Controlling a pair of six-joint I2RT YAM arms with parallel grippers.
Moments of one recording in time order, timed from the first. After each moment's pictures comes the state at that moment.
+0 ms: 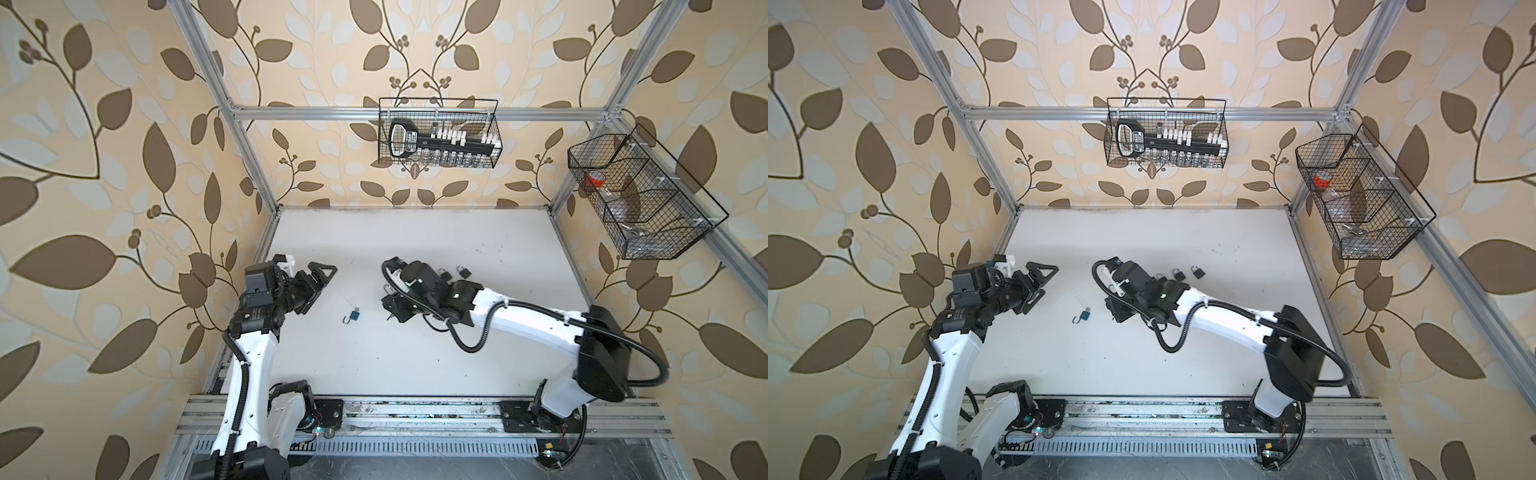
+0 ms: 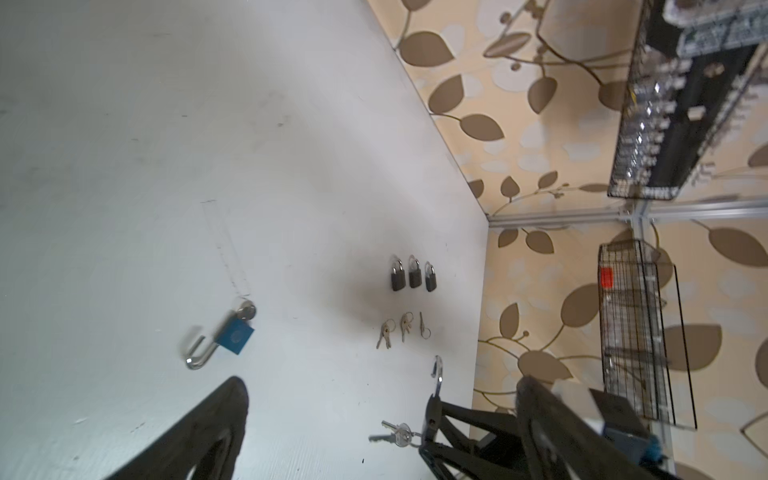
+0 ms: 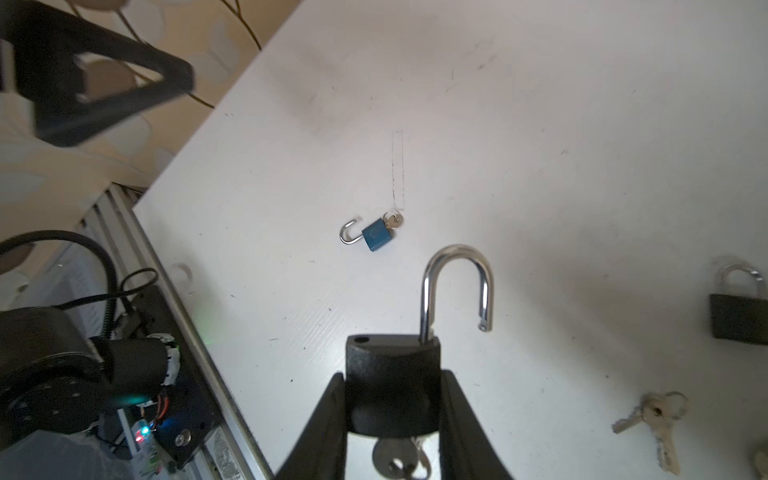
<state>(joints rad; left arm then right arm) 0.18 0.86 0.77 -0.55 0.69 -0.75 0.95 1.56 1.20 -0.35 0.00 0.37</state>
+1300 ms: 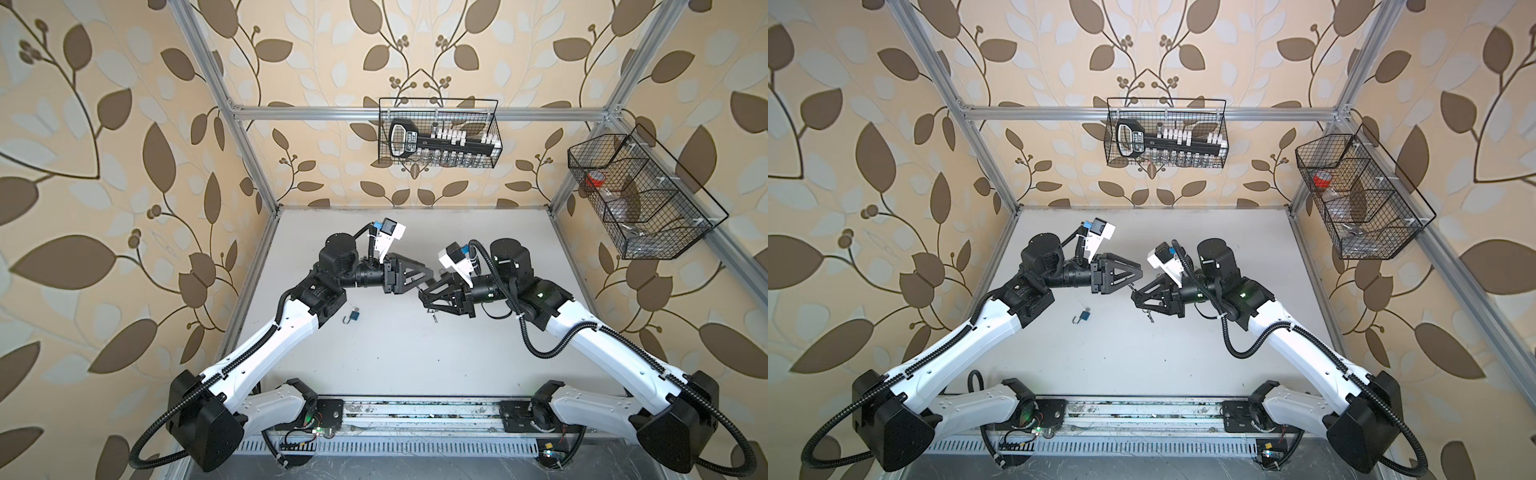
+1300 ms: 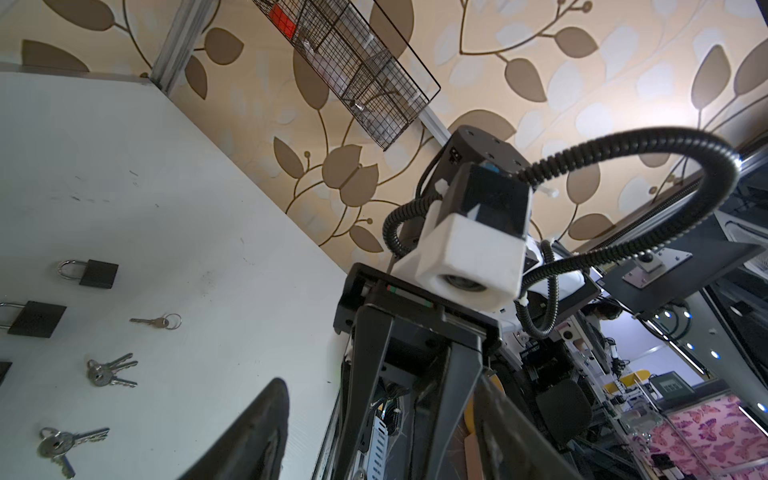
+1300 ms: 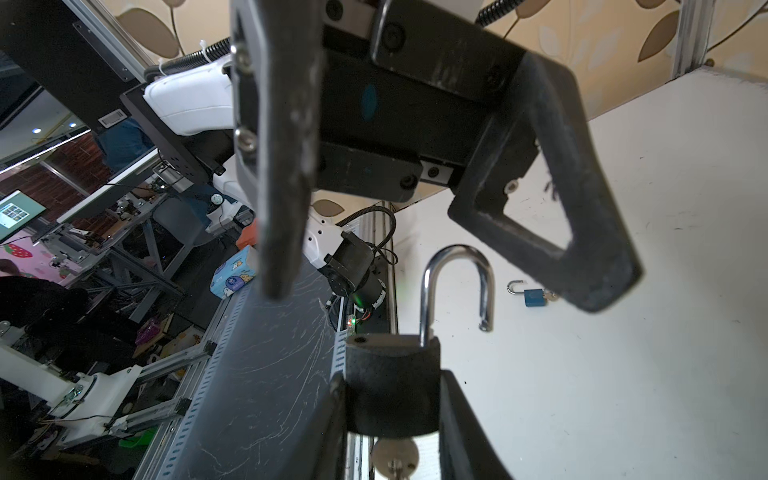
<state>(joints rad) -0.55 1.14 0.98 0.09 0.90 -0.69 0.58 1.16 1.00 -0.23 -0.94 0.11</state>
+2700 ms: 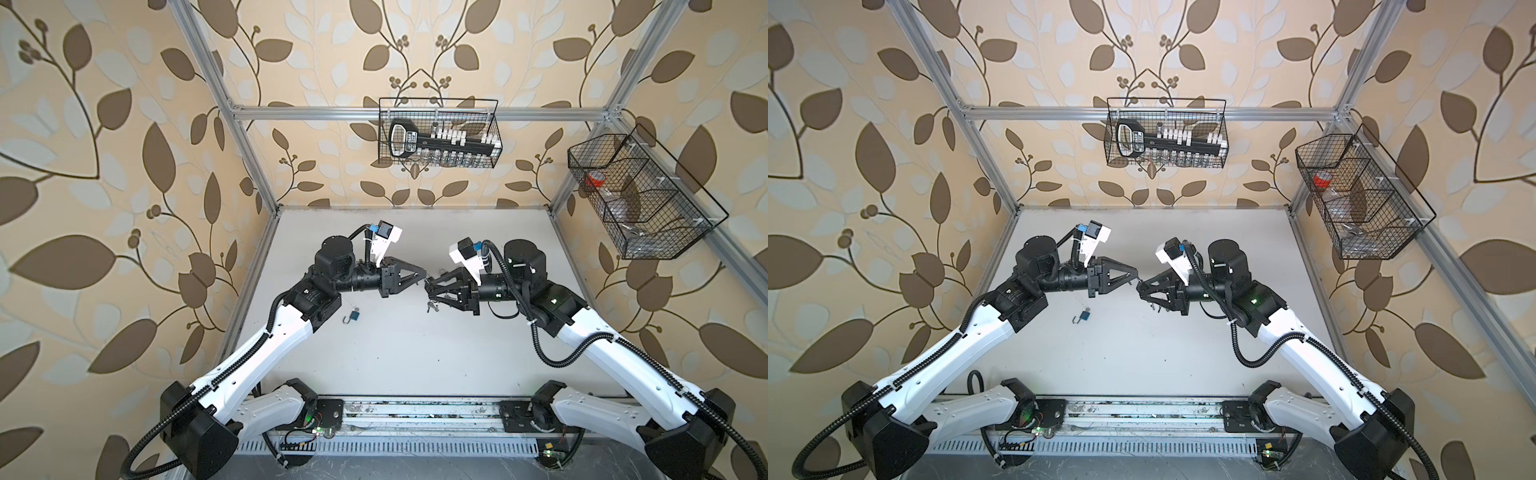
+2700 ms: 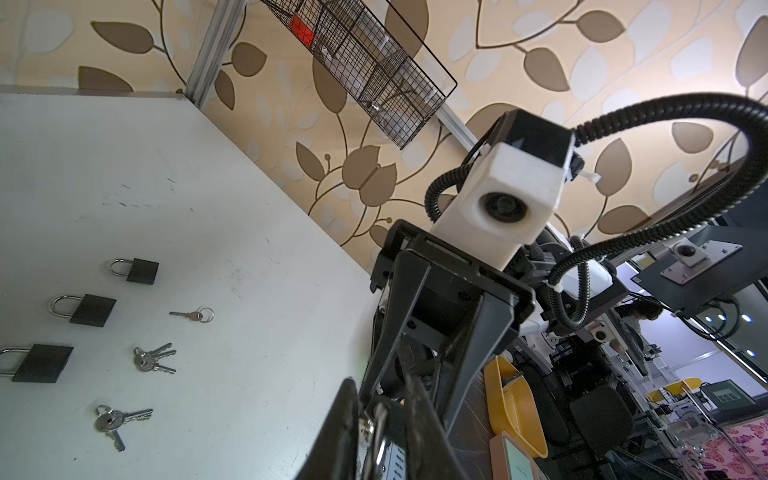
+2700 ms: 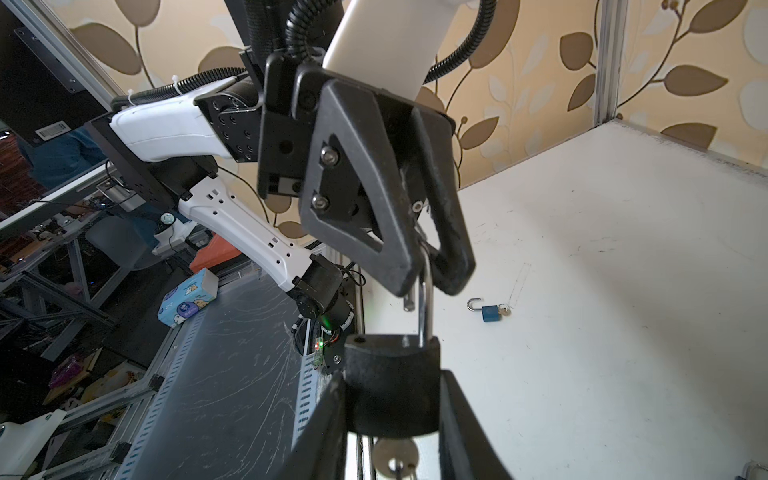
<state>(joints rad) -0.56 1.08 0.98 -0.02 0.83 -0.60 0.57 1.08 0.99 -0.23 -0.82 0.11</state>
